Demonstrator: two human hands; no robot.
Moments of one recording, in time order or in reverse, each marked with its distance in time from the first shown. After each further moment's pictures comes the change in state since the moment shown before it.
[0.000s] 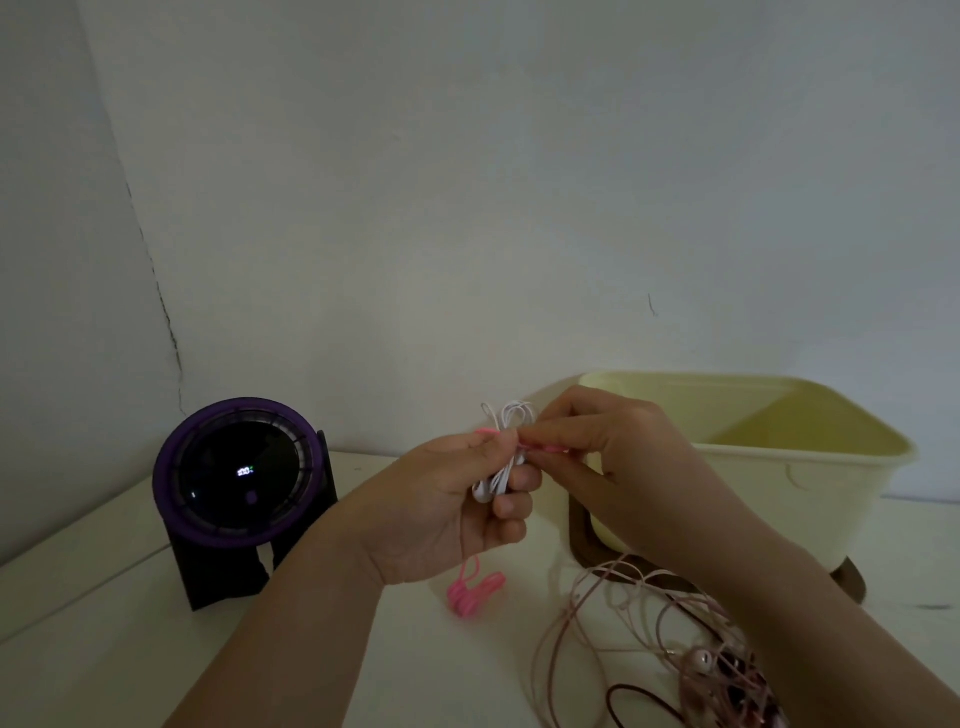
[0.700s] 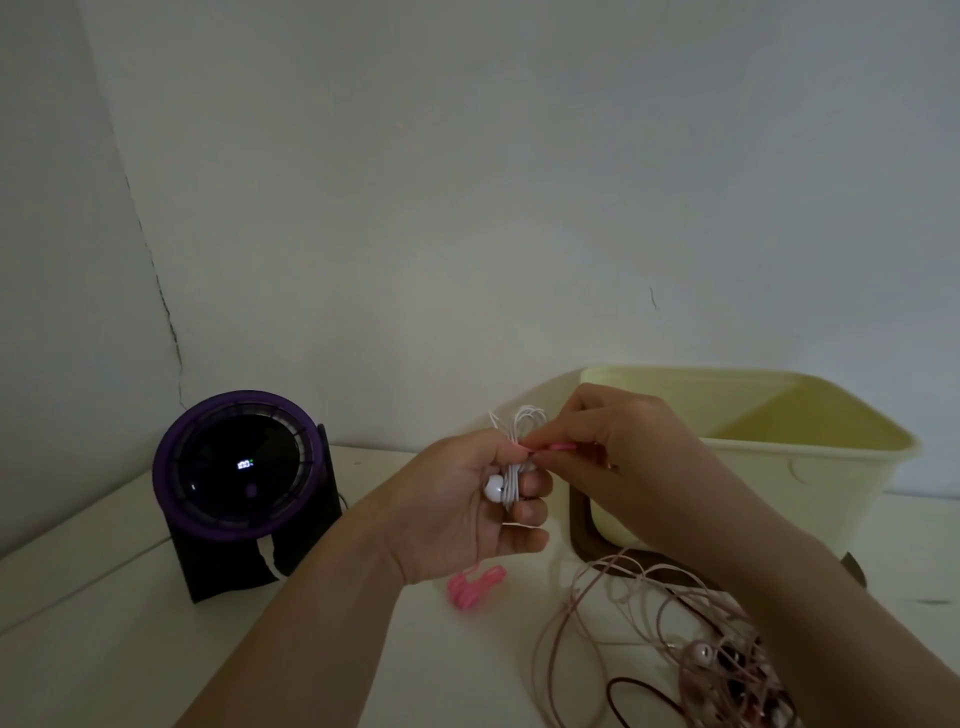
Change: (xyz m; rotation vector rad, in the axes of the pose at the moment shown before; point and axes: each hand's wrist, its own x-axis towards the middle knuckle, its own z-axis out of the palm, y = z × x) left_hand 0.007 -0.004 0.007 0.041 0.087 -0.099; right_hand -0.001 0.001 -0.005 -0.061 -0.078 0.073
